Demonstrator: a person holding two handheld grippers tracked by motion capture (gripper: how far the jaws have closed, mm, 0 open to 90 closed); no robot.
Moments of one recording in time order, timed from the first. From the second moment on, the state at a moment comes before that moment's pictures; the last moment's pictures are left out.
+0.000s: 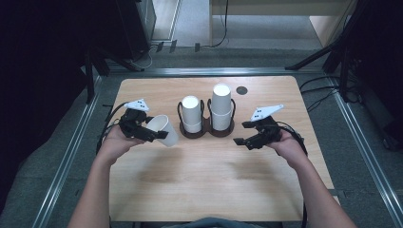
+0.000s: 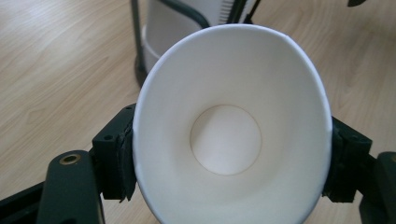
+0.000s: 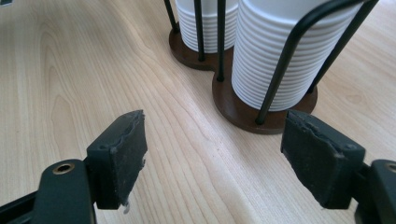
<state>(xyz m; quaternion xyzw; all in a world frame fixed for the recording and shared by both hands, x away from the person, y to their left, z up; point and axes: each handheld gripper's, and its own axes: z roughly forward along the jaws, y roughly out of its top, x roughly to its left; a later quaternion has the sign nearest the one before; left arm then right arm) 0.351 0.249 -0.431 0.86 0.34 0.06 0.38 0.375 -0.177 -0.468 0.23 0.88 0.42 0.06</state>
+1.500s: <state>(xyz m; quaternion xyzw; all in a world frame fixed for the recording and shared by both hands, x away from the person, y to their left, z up) 0.396 0.292 -0.464 0.85 0.45 0.12 0.27 0.370 -0.174 -0.485 0.24 0.89 0.40 0.05</state>
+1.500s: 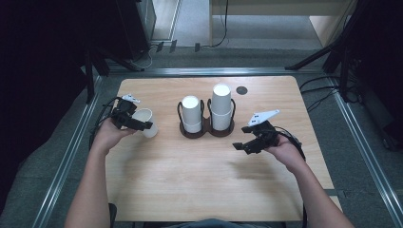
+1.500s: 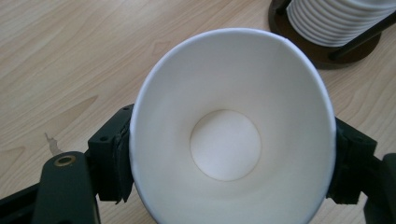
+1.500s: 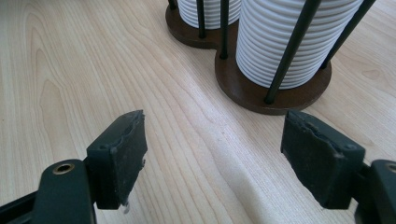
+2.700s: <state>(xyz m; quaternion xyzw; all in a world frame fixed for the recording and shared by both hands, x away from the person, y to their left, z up) 0.400 0.291 -0.471 0.84 0.46 0.08 0.28 0.369 -0.173 -0.486 0.23 0.89 0.39 0.06</state>
